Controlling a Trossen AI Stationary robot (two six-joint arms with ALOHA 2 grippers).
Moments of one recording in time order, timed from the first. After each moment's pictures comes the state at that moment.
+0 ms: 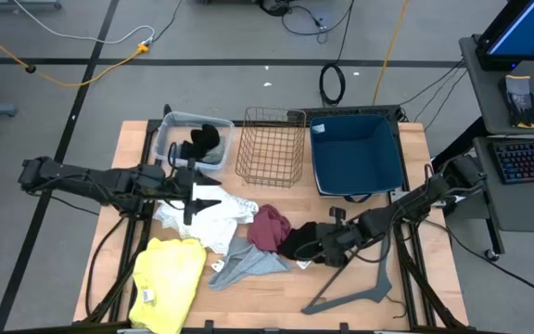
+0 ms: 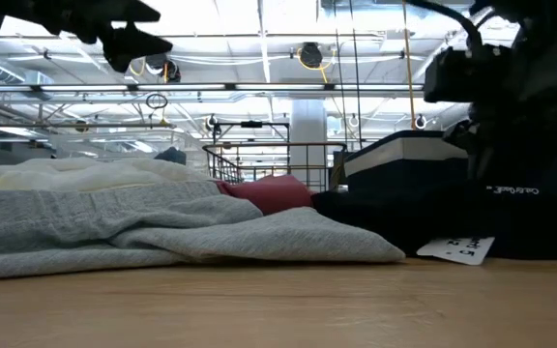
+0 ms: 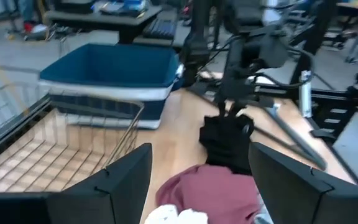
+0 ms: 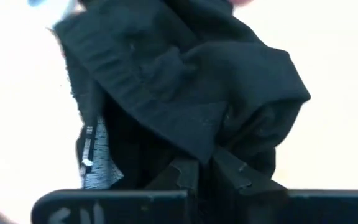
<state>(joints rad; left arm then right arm) -0.10 0.71 0.49 0.03 -0.12 -0.11 0.45 1.49 0.74 -0.38 0.24 0.56</state>
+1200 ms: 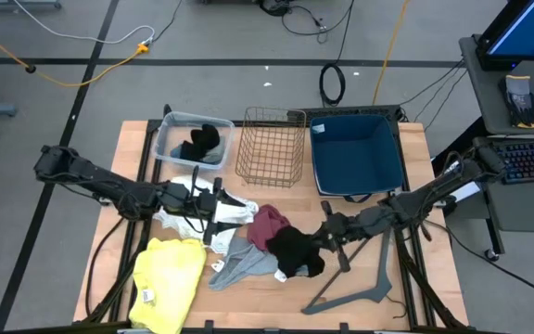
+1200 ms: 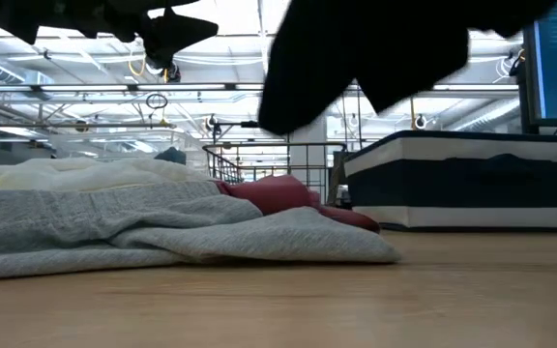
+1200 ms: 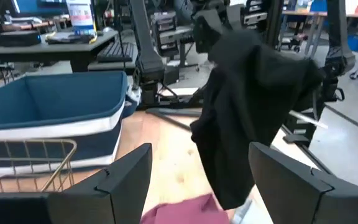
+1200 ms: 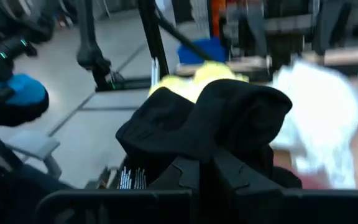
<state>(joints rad) -0.22 1.14 0.50 0.55 -0.10 0.00 0.46 1.17 0.74 0.24 0.18 0.25</state>
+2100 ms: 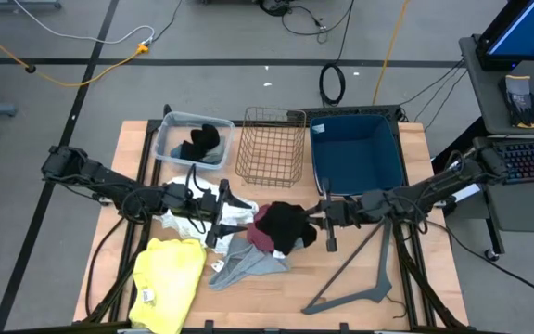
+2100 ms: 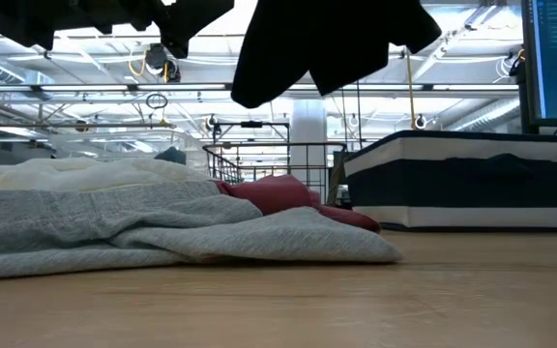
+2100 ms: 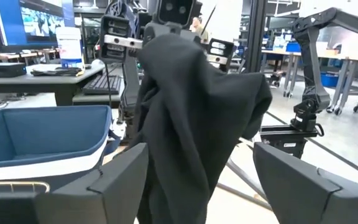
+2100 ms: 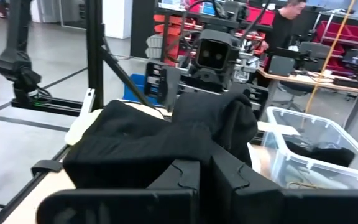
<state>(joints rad) -0.22 1.24 0.50 0.81 -0.04 -0.02 0.34 1.17 0.74 0.39 0.29 -0.10</state>
